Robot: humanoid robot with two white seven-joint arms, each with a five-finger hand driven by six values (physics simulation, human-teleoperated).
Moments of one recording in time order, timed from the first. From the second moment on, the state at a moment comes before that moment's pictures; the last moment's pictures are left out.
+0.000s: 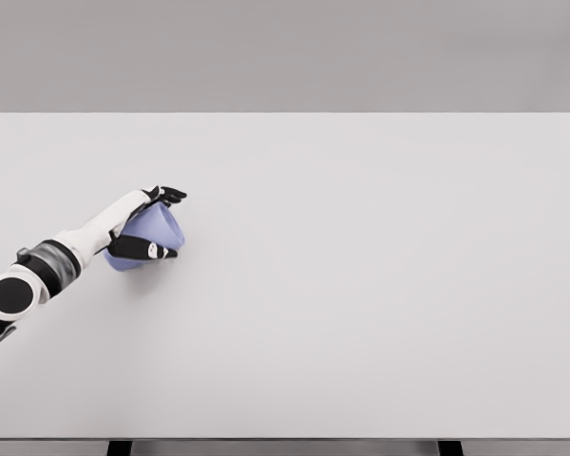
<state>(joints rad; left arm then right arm) -0.36 0.84 -0.72 -1.80 0.29 0.32 0.02 0.00 0.00 -0.09 0.06 0.07 -0.10 0.04</state>
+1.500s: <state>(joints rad) -0.32 0.72 -0.56 -1.80 0.40 0.22 0.03 0.00 0.00 -0.09 0.06 0.07 -0.10 0.04</state>
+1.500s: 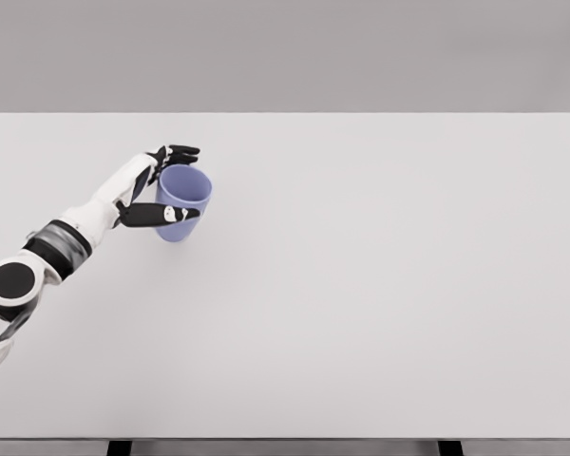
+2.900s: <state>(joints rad) -0.28 0.72 -0.52 -1.80 0.41 0.19 0.03 0.00 0.00 -0.09 0.06 0.07 -0.10 0.04</state>
